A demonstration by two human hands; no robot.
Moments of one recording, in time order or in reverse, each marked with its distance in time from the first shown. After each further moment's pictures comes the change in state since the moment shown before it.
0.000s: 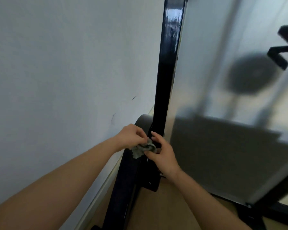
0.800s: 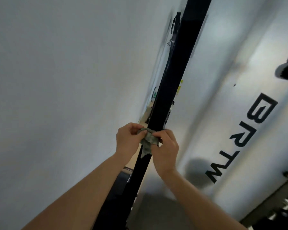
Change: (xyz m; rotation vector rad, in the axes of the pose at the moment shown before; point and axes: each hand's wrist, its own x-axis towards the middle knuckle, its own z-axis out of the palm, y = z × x) left_hand 0.033 0.240 -0.182 -0.721 0.510 0.179; right_hand 0.130 -0.340 -0.063 -0.568 0.574 -0.516
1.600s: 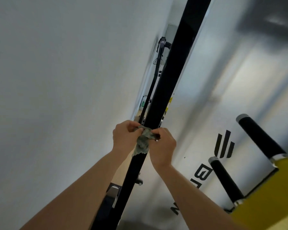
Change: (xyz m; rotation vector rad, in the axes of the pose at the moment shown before) left_hand 0.074 0.277 0.008 0.075 -0.024 0.027; right_hand 0.226 -0.159 -0.090 -0.106 0.062 0.119
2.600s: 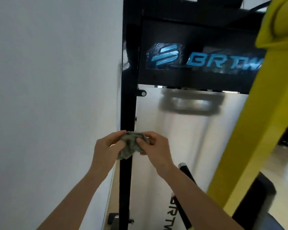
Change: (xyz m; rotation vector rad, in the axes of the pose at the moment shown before) left_hand 0.038 0.270 -0.031 -0.199 -0.318 0.119; right_hand 0.182 -0.160 -0.156 0.517 -0.207 0.445
